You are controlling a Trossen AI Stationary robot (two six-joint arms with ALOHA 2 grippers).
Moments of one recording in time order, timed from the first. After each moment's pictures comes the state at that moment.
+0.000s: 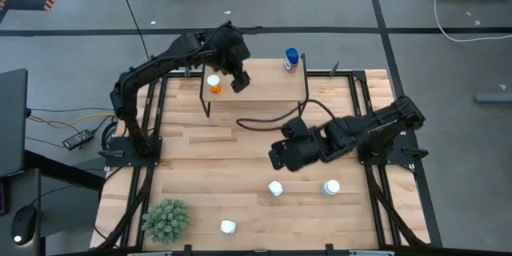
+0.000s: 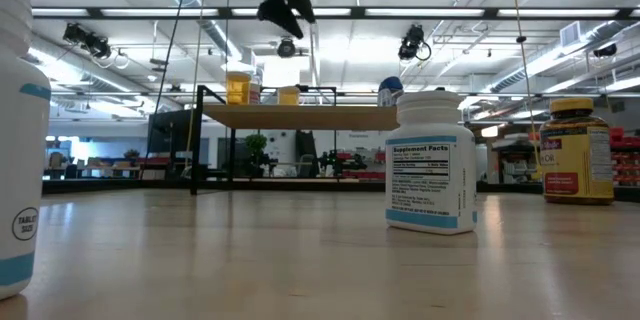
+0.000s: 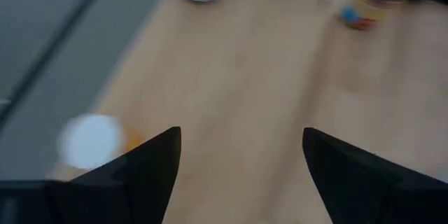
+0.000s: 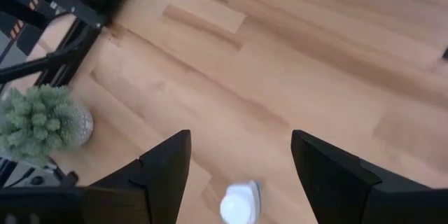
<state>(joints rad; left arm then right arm) 0.45 1.78 2.01 -1.11 0.03 0.03 0.39 1.69 1.81 -1.22 0.49 1.36</state>
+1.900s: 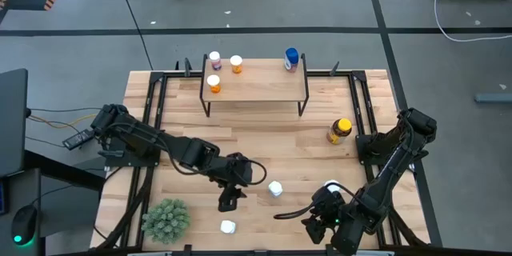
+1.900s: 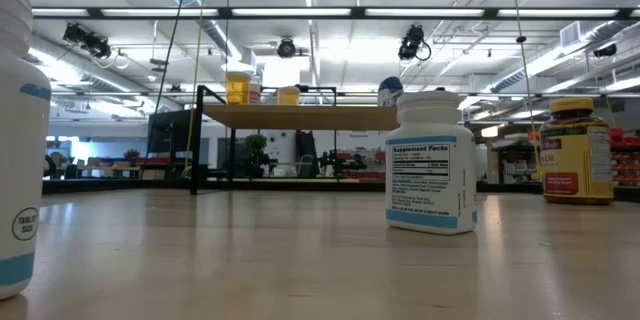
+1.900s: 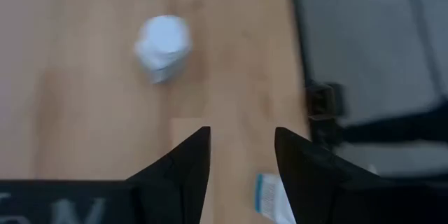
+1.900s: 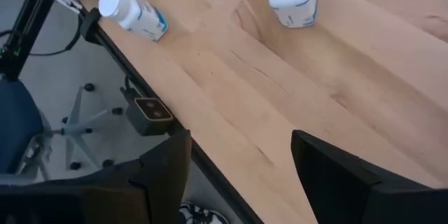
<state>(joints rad) -0.38 1.65 1.42 -0.63 0.07 -0.39 0.91 1.69 1.35 -0.79 0.50 1.75</state>
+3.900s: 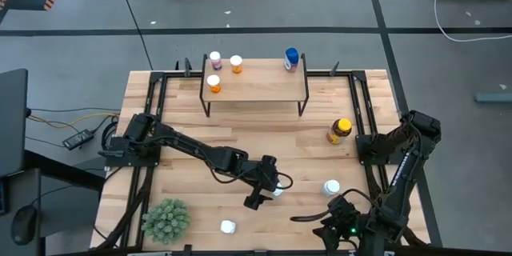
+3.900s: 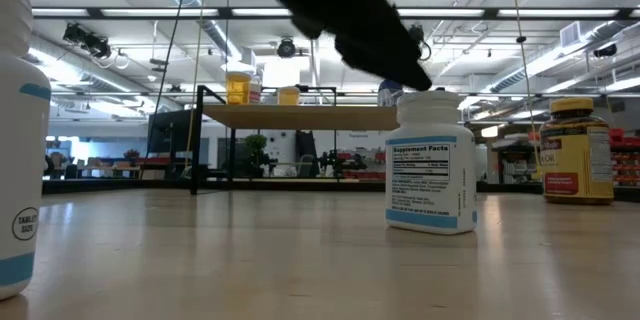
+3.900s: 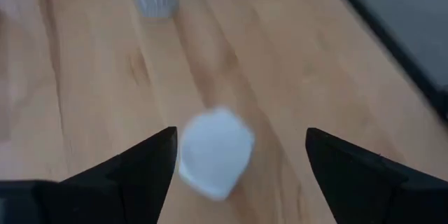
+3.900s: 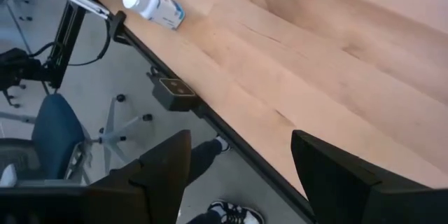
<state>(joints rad) -0.29 1.97 1.43 -0.23 0.04 0.09 1.06 1.69 1.37 -0.82 0.60 1.99</state>
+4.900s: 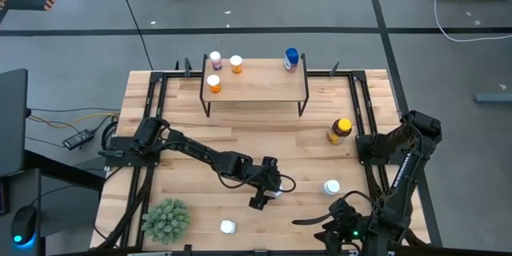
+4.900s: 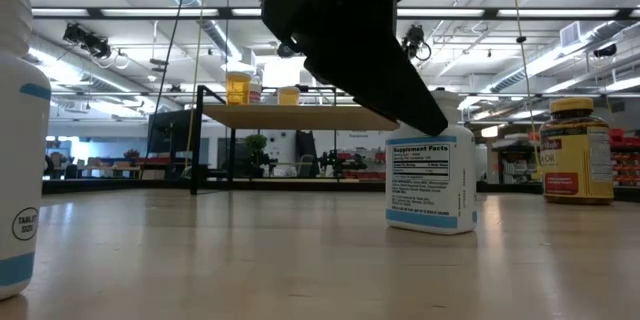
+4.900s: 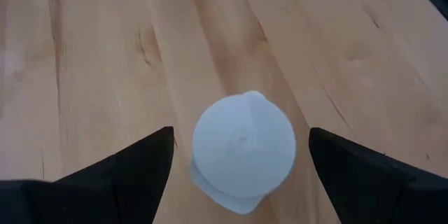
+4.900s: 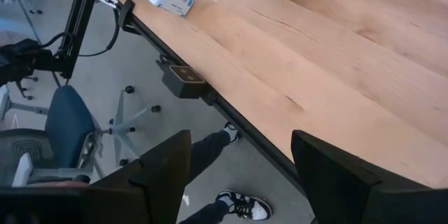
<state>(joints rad) -0.30 2.06 1.43 -0.16 -0.05 0.06 1.08 1.69 1.37 -0.78 0.59 1.99</state>
